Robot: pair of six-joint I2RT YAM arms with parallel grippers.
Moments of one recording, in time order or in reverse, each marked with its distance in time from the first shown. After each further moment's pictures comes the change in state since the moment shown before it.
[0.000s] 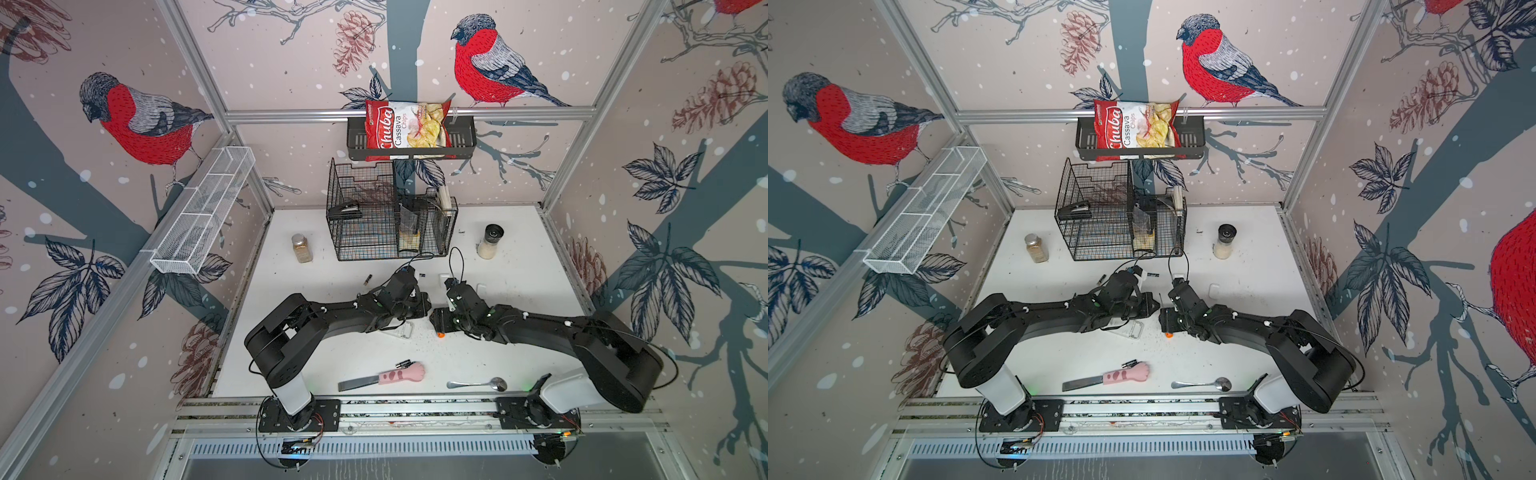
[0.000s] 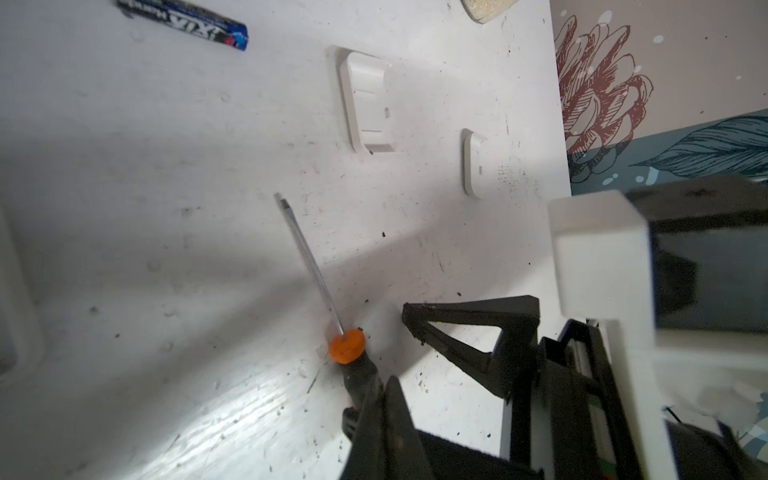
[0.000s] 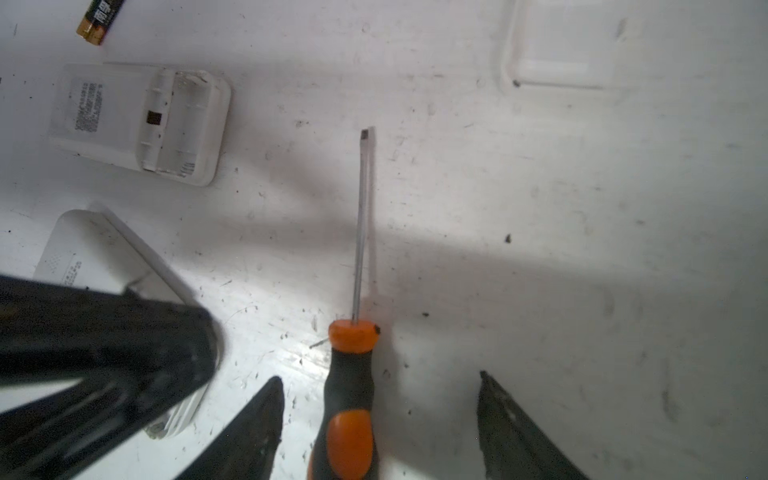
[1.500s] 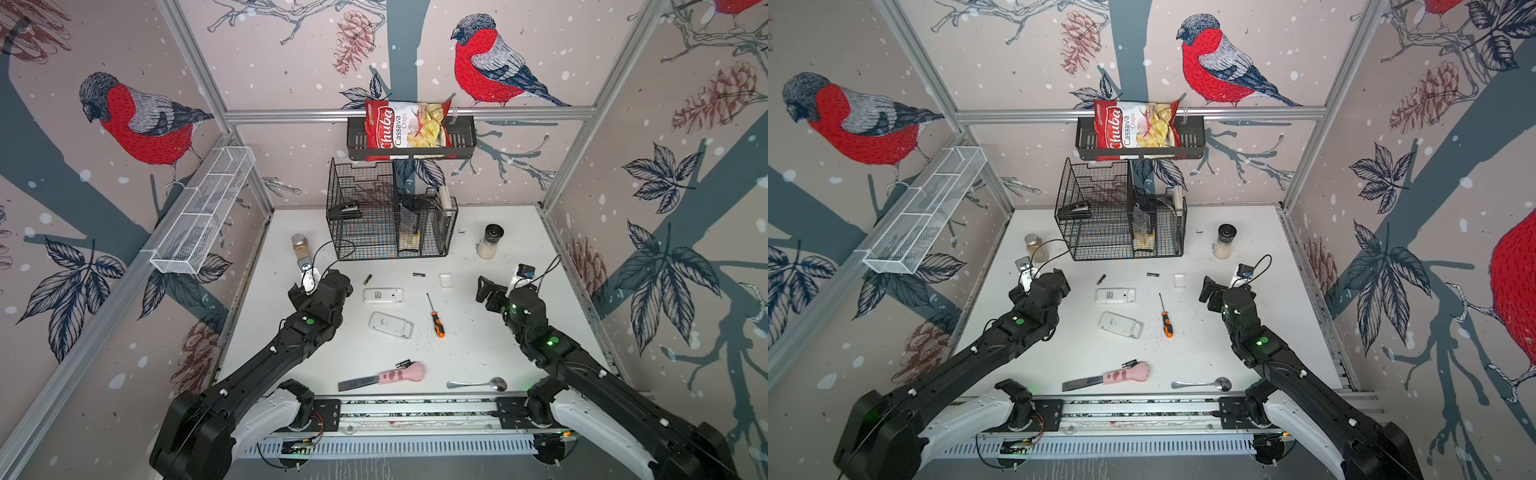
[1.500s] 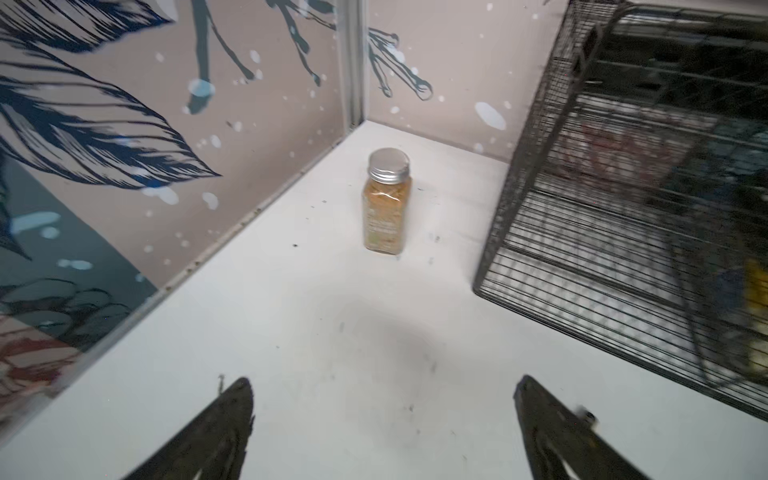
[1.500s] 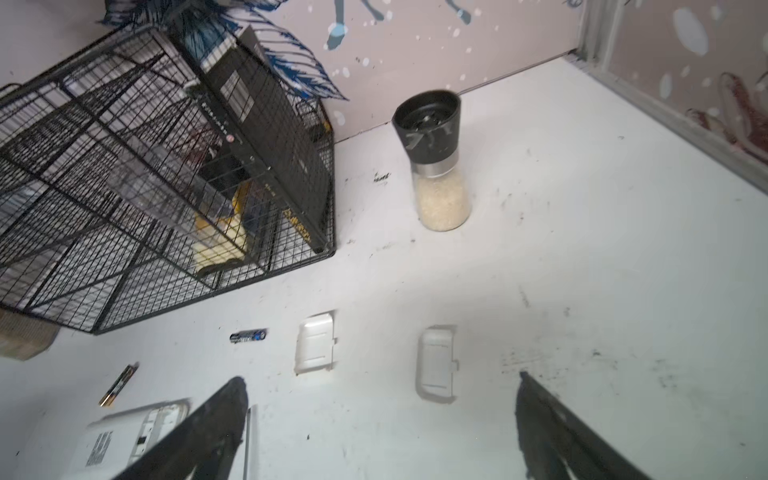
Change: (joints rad) left arm 0.338 -0.665 -0.288 -0.288 -1.131 0.346; right arm -0.241 -0.677 -0.218 0.079 0.418 -0.043
